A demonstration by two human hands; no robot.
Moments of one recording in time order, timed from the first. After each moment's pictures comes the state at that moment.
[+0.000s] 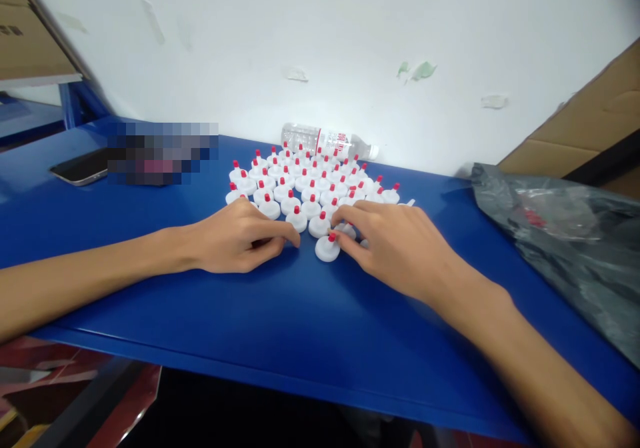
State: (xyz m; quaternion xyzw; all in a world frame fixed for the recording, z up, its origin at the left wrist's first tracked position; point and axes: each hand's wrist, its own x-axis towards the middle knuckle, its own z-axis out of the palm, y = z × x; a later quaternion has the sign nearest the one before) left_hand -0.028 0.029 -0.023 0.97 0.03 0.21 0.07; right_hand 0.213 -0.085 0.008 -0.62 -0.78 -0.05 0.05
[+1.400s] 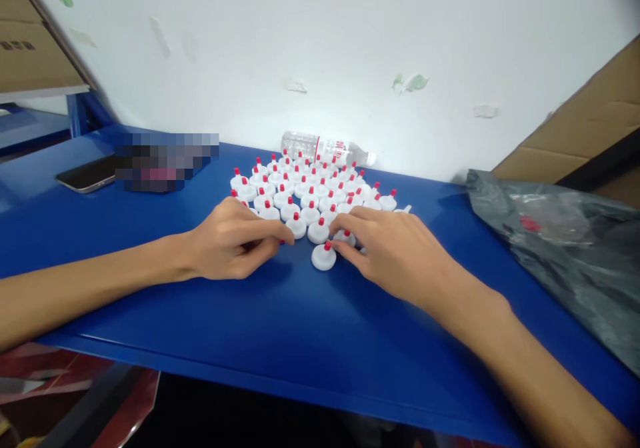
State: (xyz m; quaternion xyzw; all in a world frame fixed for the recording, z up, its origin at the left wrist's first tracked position) left_hand -0.031 0.023 -0.024 0.95 0.05 0.32 0.03; right_hand 0.216 -0.087 0.009 -0.60 -0.79 -0.06 0.05
